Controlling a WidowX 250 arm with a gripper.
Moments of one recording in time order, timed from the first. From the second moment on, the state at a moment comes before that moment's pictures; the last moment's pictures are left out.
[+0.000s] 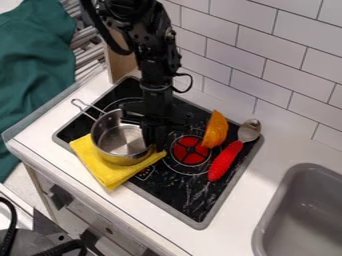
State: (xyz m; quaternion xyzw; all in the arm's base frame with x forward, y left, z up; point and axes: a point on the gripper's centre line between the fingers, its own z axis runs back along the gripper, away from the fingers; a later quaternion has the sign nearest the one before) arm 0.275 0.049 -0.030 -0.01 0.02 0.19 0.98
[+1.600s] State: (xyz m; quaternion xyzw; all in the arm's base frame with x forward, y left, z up) arm 0.369 0.046 -0.024 0.00 0.02 0.14 0.99
